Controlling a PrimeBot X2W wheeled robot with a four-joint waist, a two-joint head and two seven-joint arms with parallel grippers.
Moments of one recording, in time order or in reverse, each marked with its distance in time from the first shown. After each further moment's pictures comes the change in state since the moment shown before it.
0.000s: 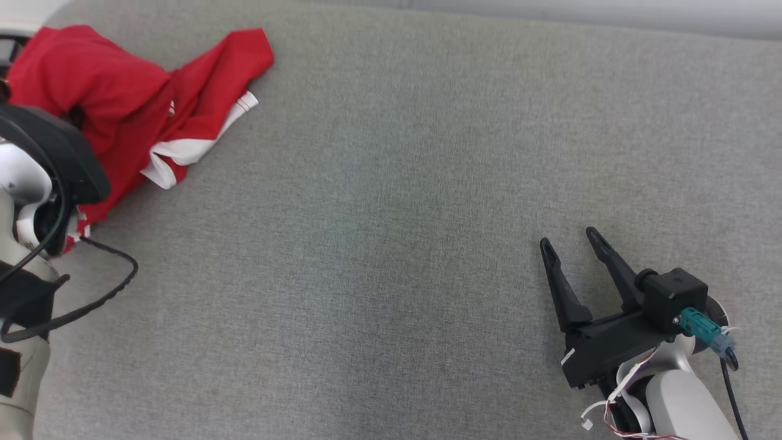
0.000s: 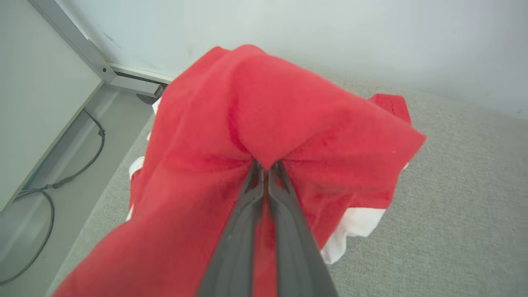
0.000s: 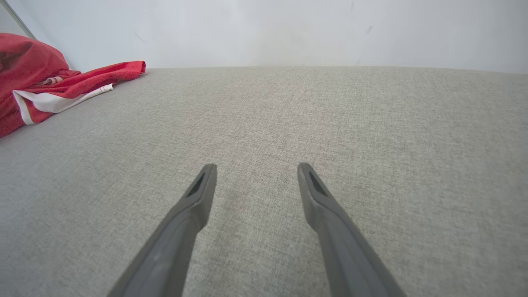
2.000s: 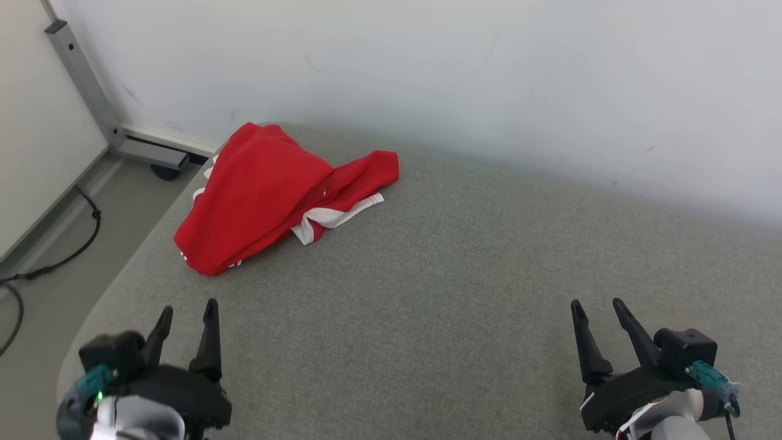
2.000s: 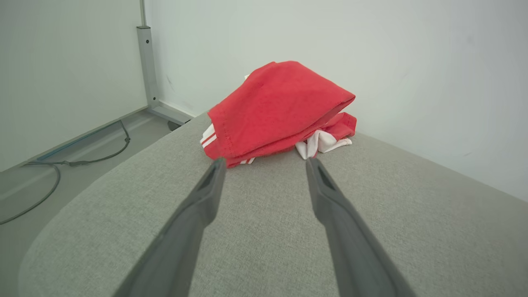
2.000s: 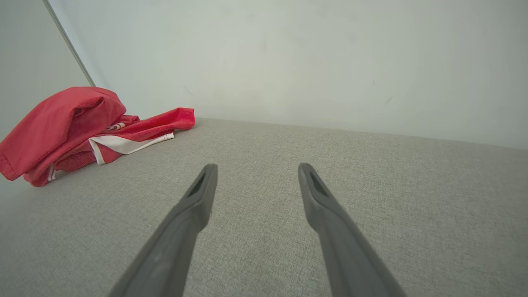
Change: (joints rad) left arm 0.796 -0.166 0.055 -0.543 0.042 0.081 -0.379; right arm 0.021 0.000 -0.059 0.359 0.076 0.000 -0.187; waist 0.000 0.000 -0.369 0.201
